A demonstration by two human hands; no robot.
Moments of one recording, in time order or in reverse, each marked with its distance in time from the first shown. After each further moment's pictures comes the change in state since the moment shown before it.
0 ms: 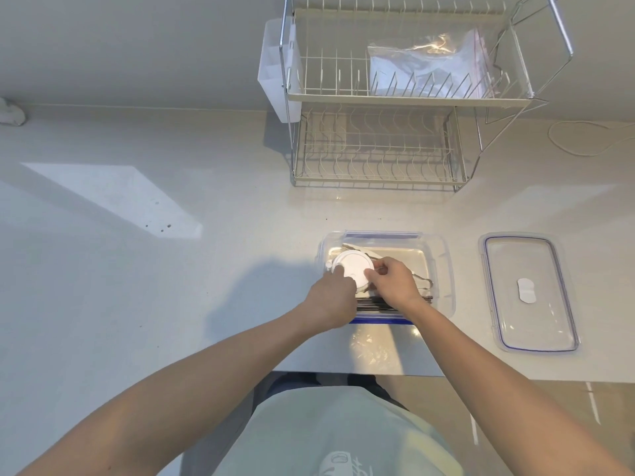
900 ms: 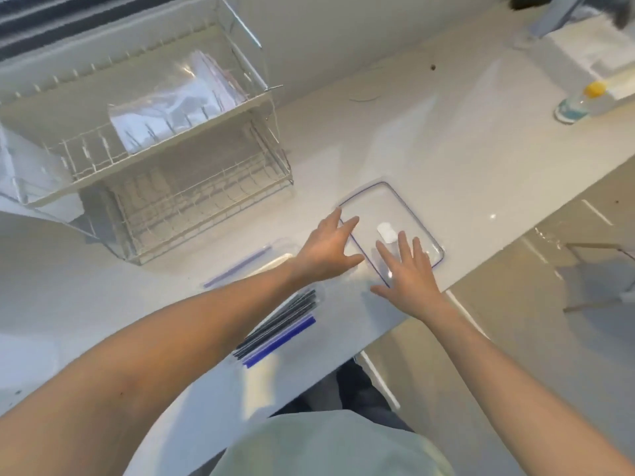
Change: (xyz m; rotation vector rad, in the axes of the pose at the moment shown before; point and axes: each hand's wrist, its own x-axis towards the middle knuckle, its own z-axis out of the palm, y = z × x) left_hand 0.129 0.210 -0.004 0.075 0.016 0.555; right_hand -0.082 0.165 -0.171 -0.618 0.294 0.119
